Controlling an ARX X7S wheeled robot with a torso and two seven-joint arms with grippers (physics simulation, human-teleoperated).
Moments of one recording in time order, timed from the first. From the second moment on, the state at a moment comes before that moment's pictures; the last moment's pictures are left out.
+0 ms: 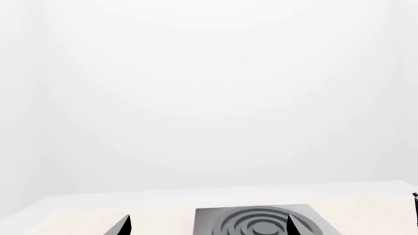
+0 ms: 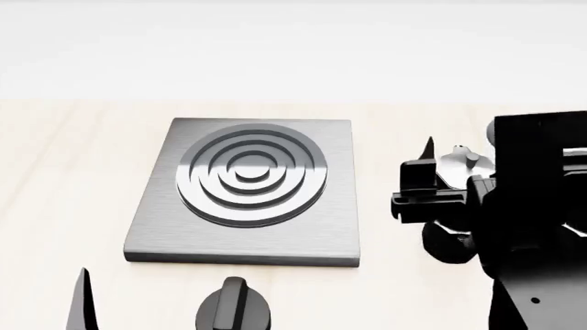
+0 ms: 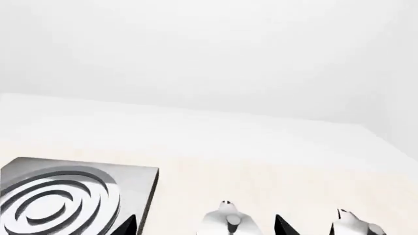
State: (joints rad) left arm 0.15 -0.32 0.21 0.71 -0.15 -0.18 -0.34; right arm 0.70 0.42 -0.05 -0.24 0.43 0.95 0.12
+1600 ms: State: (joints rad) left arm 0.14 -0.35 0.25 0.70 -0.15 -0.18 -0.38; right arm 0.83 0.44 -0.22 0.45 0.34 0.76 -0.05
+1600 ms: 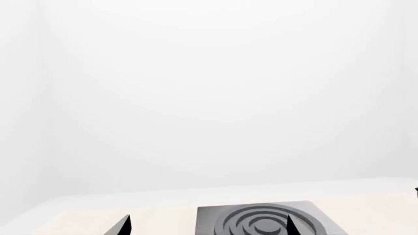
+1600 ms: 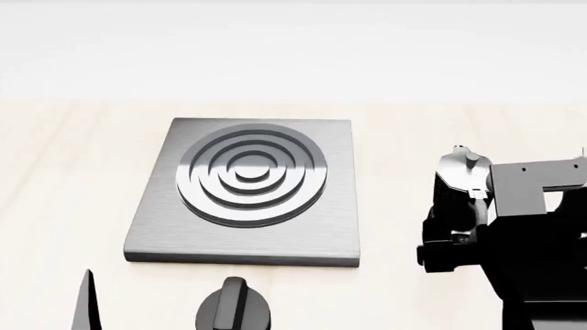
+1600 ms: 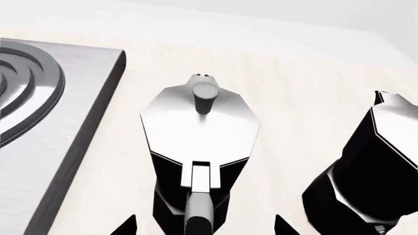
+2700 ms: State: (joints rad) left arm 0.13 -0.36 0.27 0.69 -0.15 -0.18 -0.40; right arm 0.79 0.46 -0.20 0.21 0.40 0.84 0.01
